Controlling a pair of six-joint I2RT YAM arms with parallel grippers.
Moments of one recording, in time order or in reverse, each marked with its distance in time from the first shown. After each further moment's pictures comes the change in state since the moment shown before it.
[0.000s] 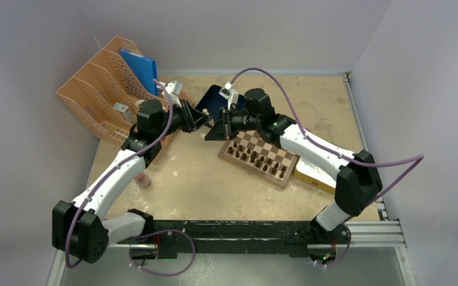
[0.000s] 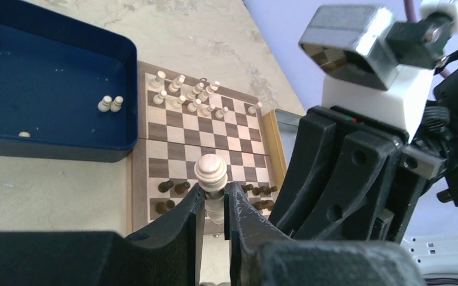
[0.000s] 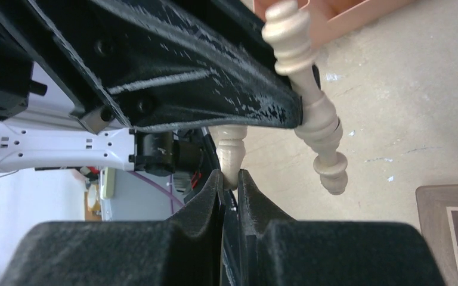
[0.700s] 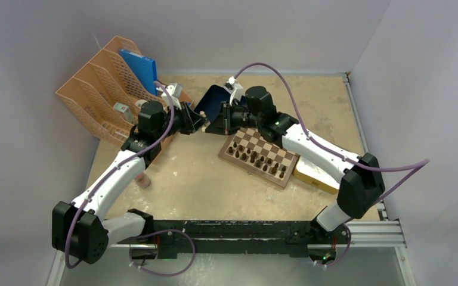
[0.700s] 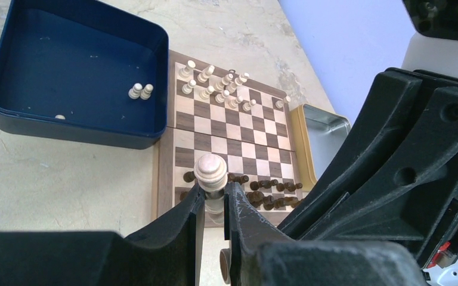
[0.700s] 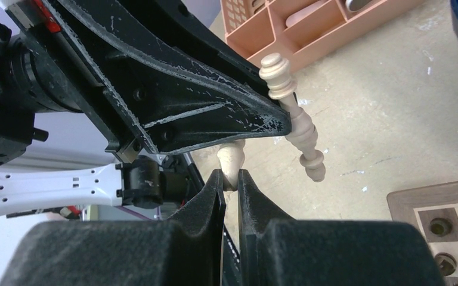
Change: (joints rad) left arm 0.000 -0.007 -0.016 -0.070 -0.066 0.058; right arm 0.008 -0.017 0.039 -0.016 0.159 0.023
